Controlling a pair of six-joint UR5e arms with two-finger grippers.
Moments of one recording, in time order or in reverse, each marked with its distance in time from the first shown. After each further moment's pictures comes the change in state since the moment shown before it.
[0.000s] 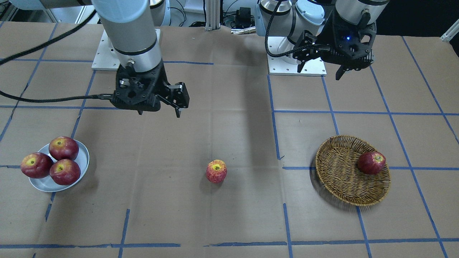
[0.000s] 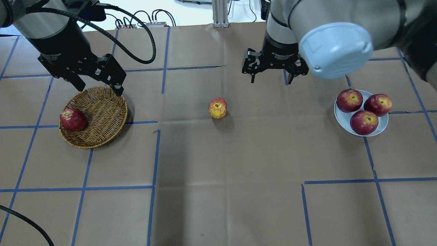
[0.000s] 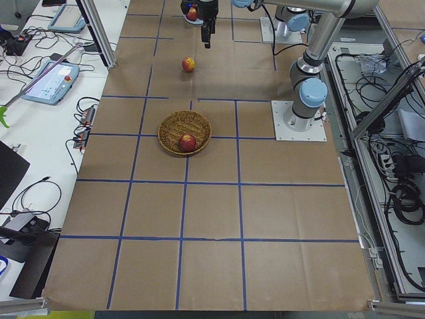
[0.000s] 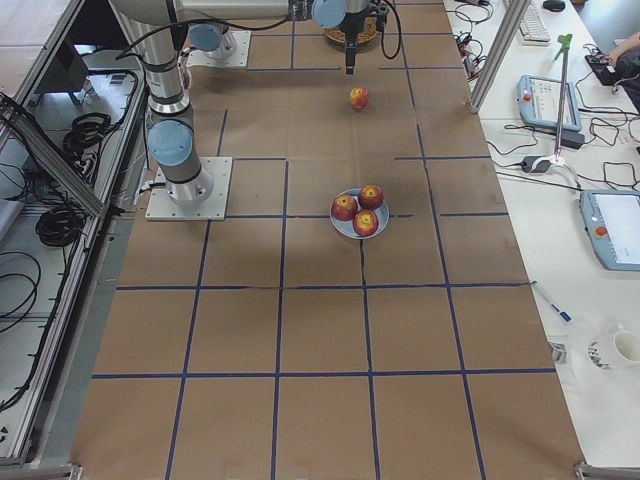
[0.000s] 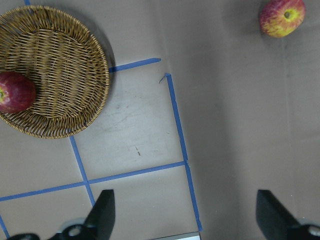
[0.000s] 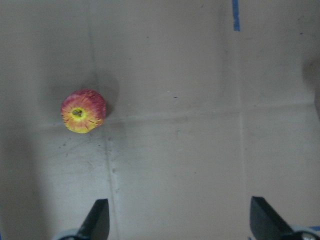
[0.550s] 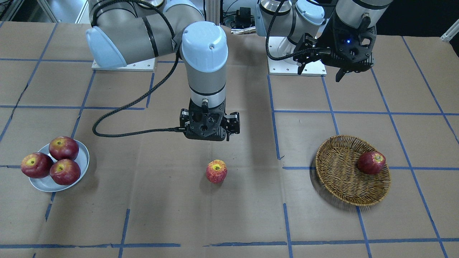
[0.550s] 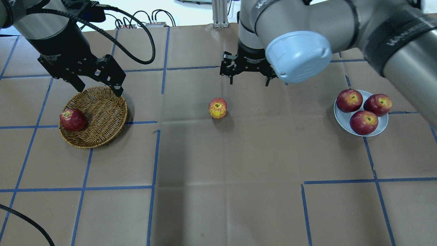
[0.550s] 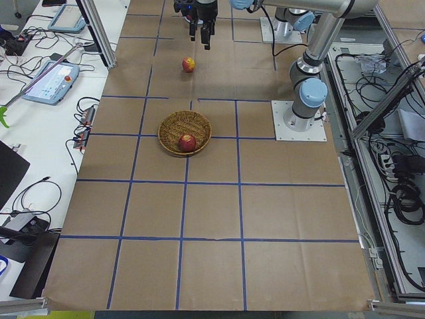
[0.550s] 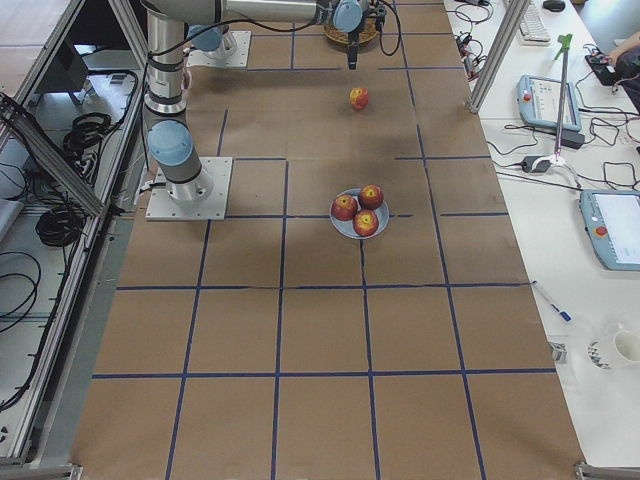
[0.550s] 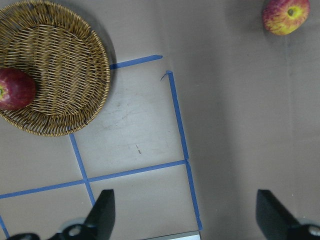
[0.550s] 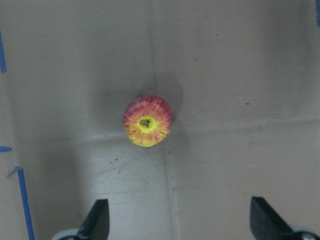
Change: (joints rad) left arm 0.003 -0.005 -0.005 0.007 0.000 -0.003; right arm 0.155 0.202 -0.033 -0.186 -0.005 0.142
